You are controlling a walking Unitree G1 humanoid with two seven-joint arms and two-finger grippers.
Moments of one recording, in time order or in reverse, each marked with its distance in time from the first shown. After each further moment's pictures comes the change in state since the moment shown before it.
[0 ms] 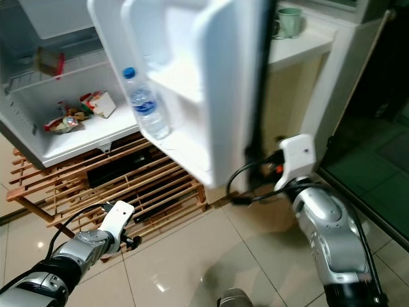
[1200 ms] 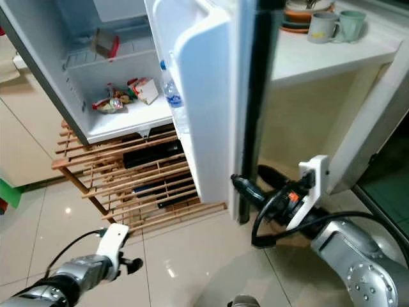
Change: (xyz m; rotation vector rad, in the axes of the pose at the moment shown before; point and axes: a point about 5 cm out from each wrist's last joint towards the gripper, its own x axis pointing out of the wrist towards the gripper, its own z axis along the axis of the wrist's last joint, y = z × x) left arm 0.001 -0.009 -0.050 -0.232 0.090 -0.051; right arm -0.053 0.029 0.012 0.456 0.000 0.297
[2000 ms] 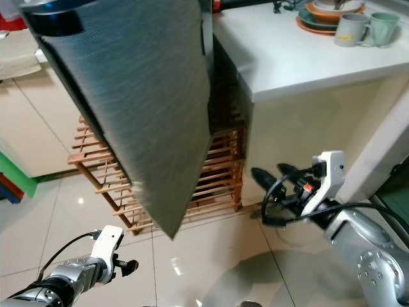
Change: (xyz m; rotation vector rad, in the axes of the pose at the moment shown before) left arm 0.001 -0.004 0.004 -0.028 -0.051 -0.022; right arm -0.007 -0.066 0.026 -0.174 -0.026 -0.482
